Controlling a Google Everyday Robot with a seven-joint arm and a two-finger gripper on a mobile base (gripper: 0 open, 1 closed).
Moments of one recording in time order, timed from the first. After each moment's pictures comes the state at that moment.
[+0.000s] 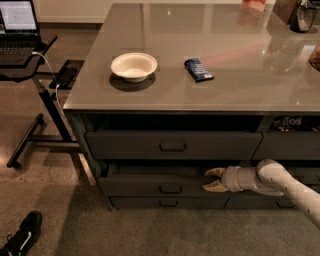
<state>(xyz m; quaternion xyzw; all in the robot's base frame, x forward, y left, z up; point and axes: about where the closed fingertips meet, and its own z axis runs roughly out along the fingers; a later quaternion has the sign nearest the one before) 0.608 -0.224 0.420 -0.57 0.69 0.17 0.40</state>
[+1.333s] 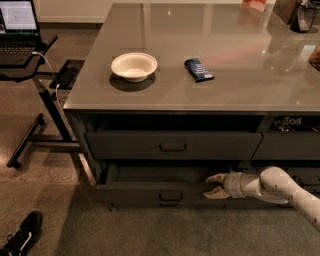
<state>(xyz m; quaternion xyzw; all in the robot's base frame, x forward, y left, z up) 0.583 -0.224 0.420 -0.56 0.69 0.18 0.41</state>
